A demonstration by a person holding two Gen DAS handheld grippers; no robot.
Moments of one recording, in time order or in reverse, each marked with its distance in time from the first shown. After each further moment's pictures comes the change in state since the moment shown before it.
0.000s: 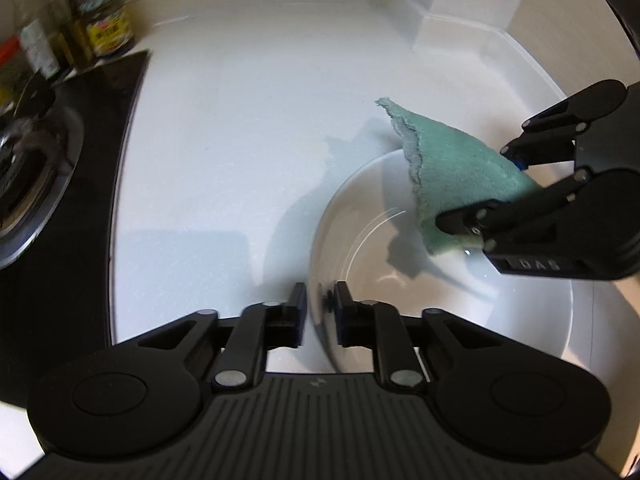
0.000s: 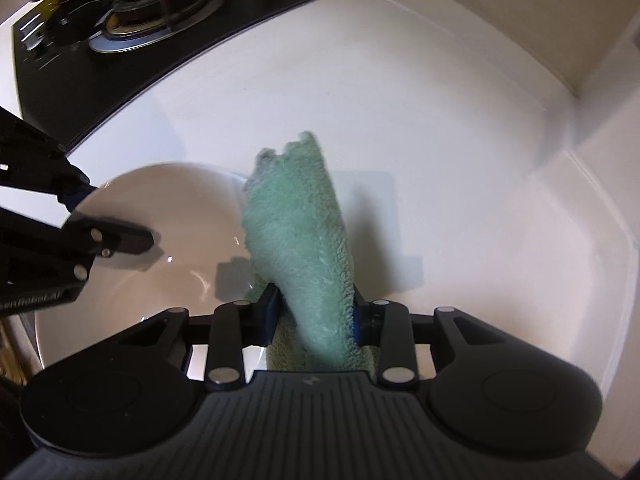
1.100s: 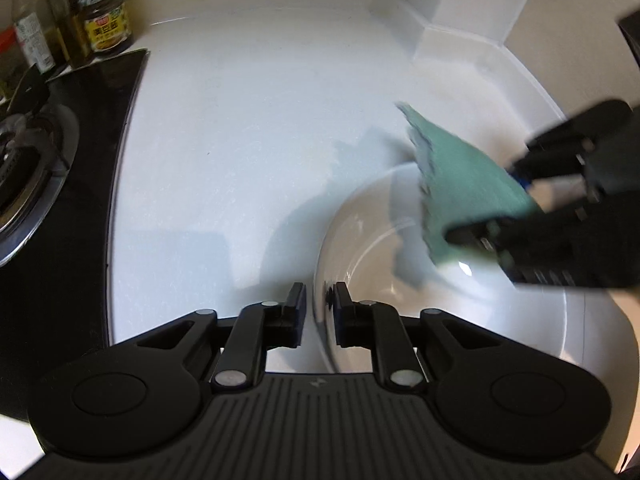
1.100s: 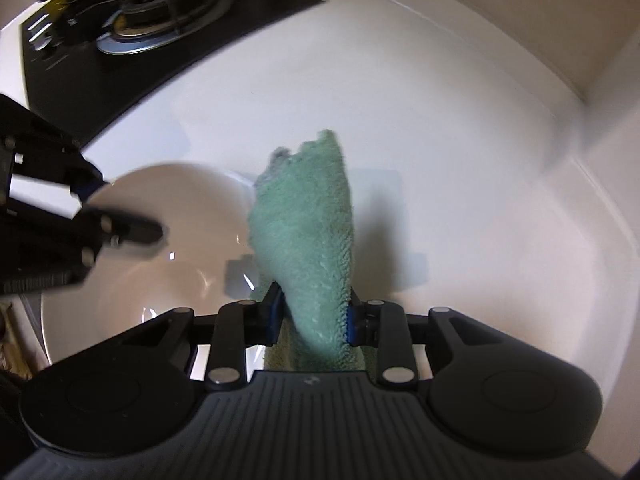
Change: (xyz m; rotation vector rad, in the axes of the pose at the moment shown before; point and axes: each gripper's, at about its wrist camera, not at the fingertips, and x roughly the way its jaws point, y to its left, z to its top) left arm -0.003 0.027 0.015 -0.014 -0.014 -0.049; right arm -0.034 -0.001 -0.056 -0.014 0.012 0.040
